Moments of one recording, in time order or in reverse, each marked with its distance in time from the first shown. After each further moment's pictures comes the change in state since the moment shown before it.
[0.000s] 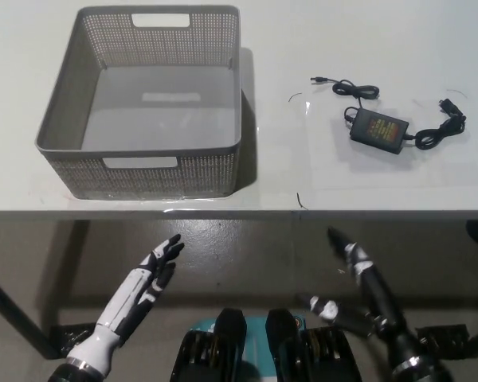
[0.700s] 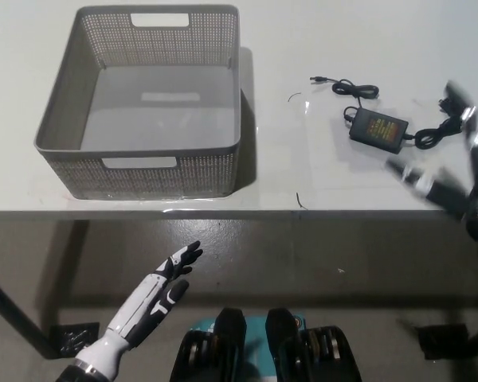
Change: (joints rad) left_arm 0.002 0.003 -0.029 -0.011 0.016 -0.047 -0.035; right_arm -0.283 -0.141 -0.215 -0.166 -0.095 0.109 -0.062
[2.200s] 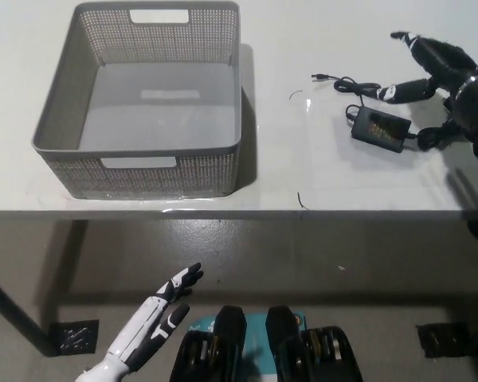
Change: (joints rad) left_arm 0.068 -0.007 0.000 -0.029 0.022 -0.008 -0.004; right_arm -0.686 -0.179 0.488 0.937 -0.349 0.224 0.188
